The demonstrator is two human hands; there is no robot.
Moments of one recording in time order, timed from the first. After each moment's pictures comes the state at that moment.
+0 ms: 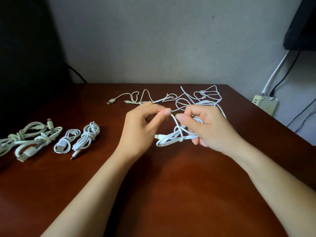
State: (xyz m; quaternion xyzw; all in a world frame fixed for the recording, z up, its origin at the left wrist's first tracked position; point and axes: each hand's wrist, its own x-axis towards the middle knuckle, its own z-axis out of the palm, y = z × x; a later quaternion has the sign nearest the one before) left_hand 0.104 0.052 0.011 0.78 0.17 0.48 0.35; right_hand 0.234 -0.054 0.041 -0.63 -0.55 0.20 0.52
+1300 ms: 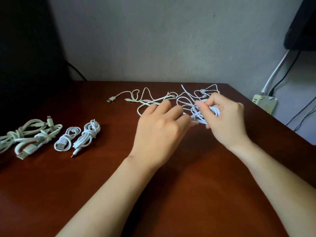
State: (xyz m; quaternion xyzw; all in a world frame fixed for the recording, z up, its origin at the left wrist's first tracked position) left_hand 0.114 0.027 0.017 0.86 0.13 0.47 -0.17; right_hand 0.272 -0.047 0.019 -0.64 -0.54 -0.20 0.51
